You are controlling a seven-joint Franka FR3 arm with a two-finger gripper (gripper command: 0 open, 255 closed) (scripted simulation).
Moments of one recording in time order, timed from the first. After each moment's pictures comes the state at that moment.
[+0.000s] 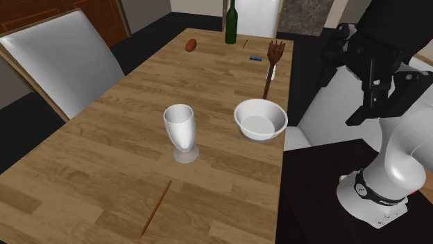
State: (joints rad) arm 0.01 -0.81 -0.04 -2.29 -0.10 1.56 0.00
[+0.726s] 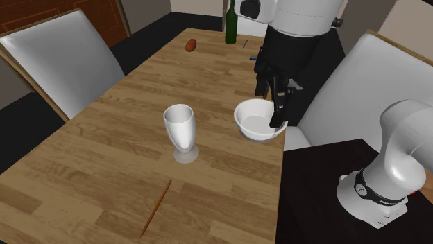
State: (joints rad) arm -0.01 -0.52 -0.17 -2.21 -0.13 1.75 -0.11
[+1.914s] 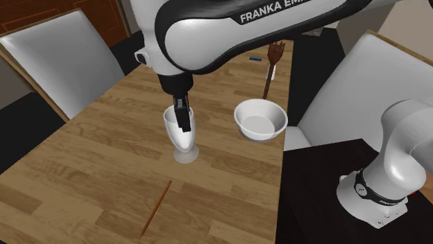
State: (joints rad) arm -0.06 0.21 -0.32 -1.71 0.03 1.87 -0.38
